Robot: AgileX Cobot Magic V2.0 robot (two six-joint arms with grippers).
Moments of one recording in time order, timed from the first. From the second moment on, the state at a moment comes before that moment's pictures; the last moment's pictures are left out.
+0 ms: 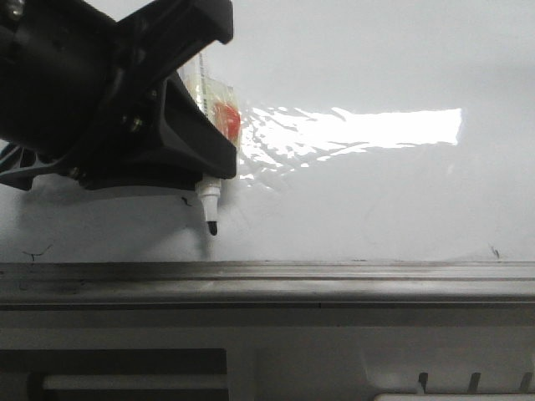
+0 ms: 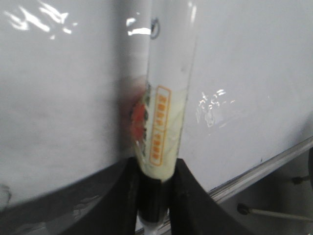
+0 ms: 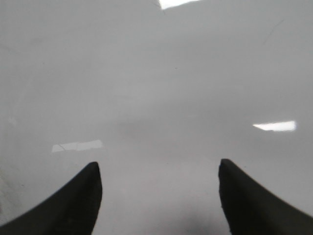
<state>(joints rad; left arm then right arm) -0.84 1.29 -0.67 -1.17 0.10 0.52 0.07 0.44 -0.59 0.22 0.60 0.03</state>
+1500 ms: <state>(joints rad) -0.83 0.97 -0.58 -1.18 0.53 1.38 0.85 1.07 -0.72 1.33 0.38 -1.45</state>
